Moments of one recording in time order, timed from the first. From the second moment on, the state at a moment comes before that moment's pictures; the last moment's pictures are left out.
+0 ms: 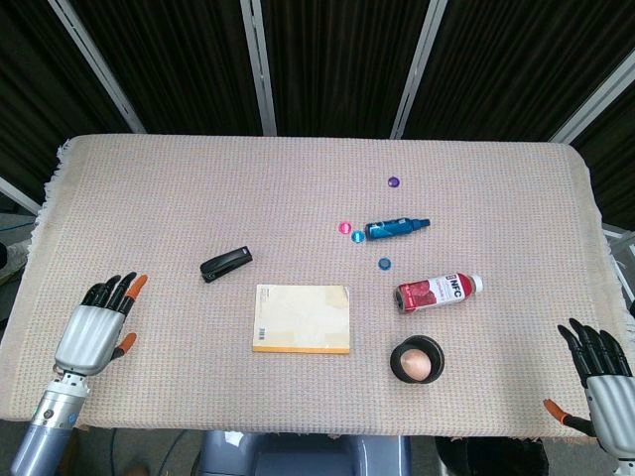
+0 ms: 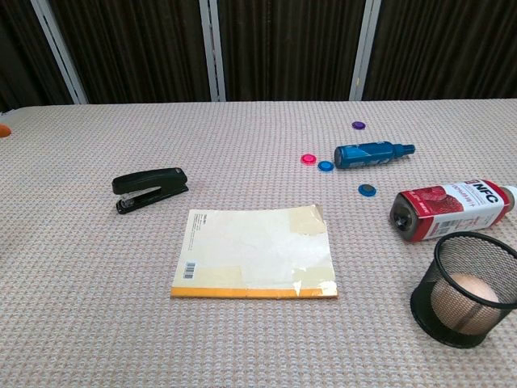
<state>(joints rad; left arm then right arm) -0.23 -1.29 -0.02 -1.70 1.49 1.37 0.55 -0.07 -1.03 -0.05 -1.66 -1.68 1.61 0.04</state>
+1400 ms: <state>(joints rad) -0.47 -1.84 -0.25 -1.22 1.32 1.28 0.69 -0.04 -0.97 -0.04 -1.64 -1.65 1.58 0.20</state>
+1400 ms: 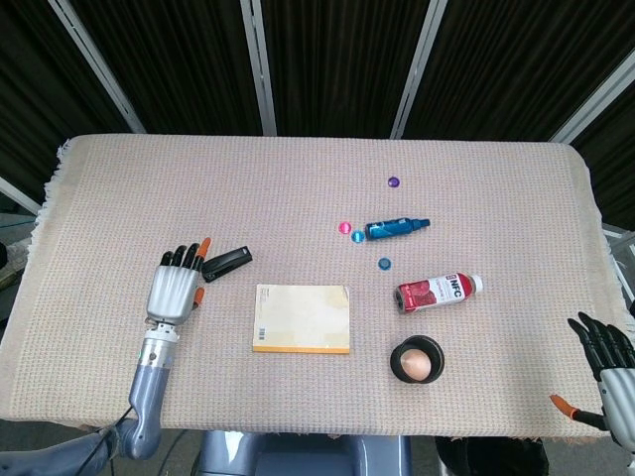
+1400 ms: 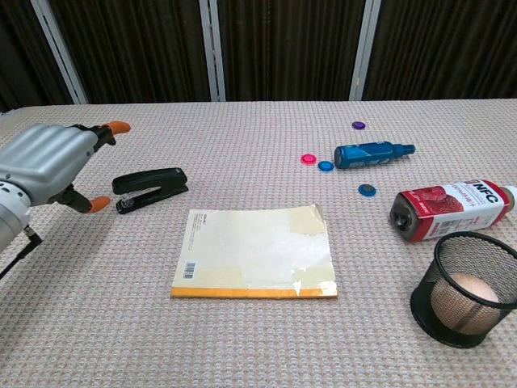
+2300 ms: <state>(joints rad) -0.63 -2.05 -0.30 -0.84 1.21 1.15 0.59 -0.05 -0.97 -0.04 -1.63 -1.66 1.59 0.21</state>
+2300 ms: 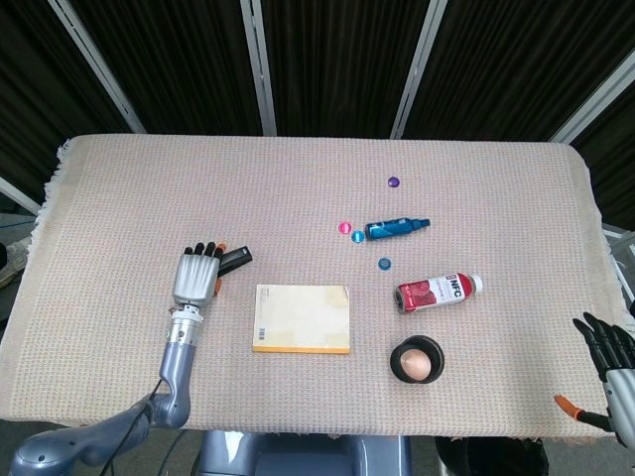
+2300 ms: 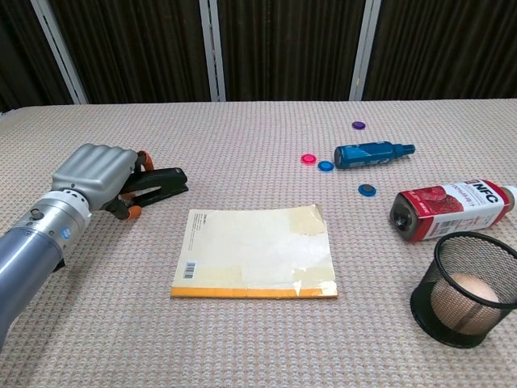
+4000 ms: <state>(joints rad) -0.74 -2.04 -0.26 -1.31 1.23 1.11 0.61 -0.04 -0.96 -0.05 -1.63 -1.65 1.57 0.22</state>
